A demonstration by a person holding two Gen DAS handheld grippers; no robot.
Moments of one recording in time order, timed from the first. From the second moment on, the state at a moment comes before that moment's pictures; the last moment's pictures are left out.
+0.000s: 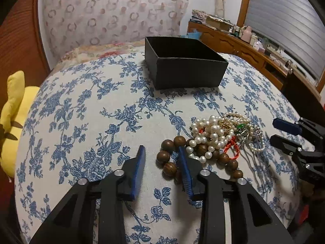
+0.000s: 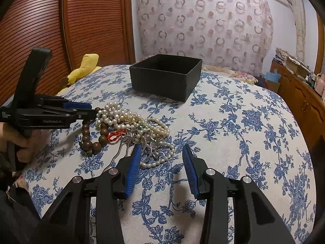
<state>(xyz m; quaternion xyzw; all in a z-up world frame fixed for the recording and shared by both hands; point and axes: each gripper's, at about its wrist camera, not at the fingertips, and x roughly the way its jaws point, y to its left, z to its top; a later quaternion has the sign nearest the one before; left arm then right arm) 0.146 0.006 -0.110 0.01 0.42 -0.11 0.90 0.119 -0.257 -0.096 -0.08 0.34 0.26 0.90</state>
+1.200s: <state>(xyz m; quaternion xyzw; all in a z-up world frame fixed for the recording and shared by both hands) 0.082 0.042 -0.030 -0.05 0.30 -0.13 0.94 0.132 -0.192 -0.076 -0.10 0.34 0.34 0.87</state>
